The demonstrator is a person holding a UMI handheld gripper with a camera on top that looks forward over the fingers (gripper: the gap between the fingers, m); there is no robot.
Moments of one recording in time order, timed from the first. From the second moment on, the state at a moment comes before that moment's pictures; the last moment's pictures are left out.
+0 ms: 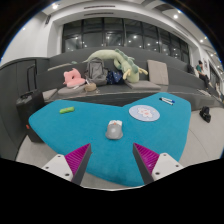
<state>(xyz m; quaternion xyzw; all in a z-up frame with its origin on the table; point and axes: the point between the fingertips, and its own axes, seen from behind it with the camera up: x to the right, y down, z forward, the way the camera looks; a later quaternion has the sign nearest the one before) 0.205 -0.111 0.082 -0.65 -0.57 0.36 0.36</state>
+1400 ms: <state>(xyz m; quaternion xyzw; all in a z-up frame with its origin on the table) 0.006 -0.082 -0.022 -0.67 -0.59 0.31 0.33</state>
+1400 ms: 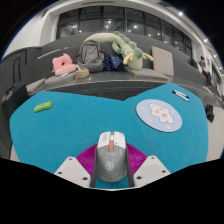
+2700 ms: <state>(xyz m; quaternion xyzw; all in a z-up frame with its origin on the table) -0.113 0.138 -0.018 -0.70 -0.54 0.28 0.38</state>
